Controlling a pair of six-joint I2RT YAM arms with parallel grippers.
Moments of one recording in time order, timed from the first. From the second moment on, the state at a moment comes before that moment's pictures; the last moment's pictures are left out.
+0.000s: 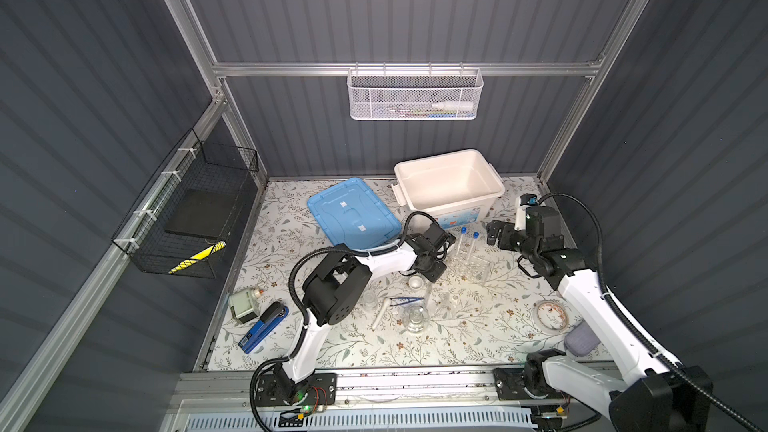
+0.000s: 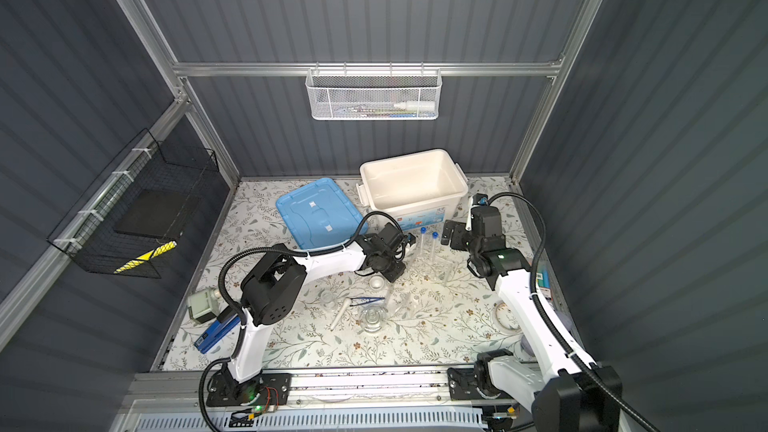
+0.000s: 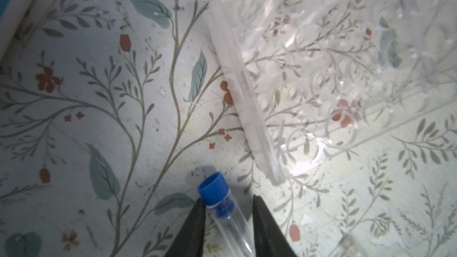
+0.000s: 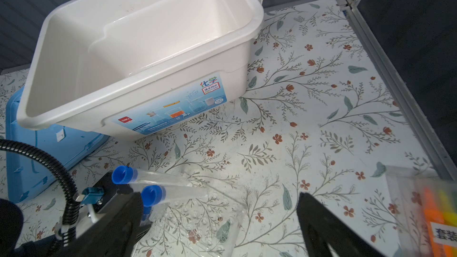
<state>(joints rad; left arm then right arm) -0.90 2.14 1.53 -0.47 0.08 -0.01 0.17 1.09 0.90 -0.44 0.07 0.27</state>
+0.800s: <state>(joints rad) -0.89 2.17 1.58 -0.46 0.04 -0.04 0.17 1.07 0.89 -0.46 0.07 0.27</state>
